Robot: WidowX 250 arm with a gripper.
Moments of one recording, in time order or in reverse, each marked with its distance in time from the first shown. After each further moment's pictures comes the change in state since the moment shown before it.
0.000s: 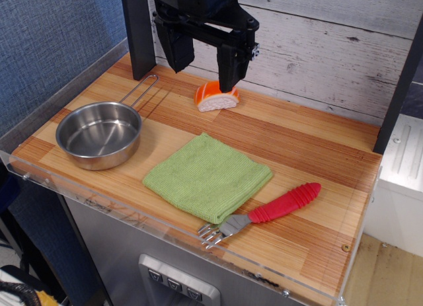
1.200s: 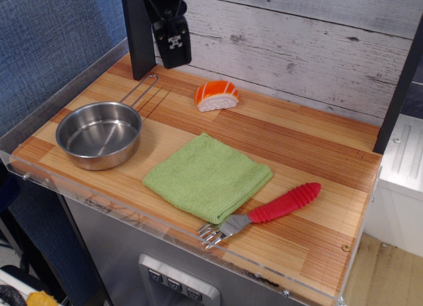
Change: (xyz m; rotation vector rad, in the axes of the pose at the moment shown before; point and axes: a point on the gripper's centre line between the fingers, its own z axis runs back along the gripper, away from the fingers) arm 0.018 0.056 -0.011 -0.013 -0.052 -0.722
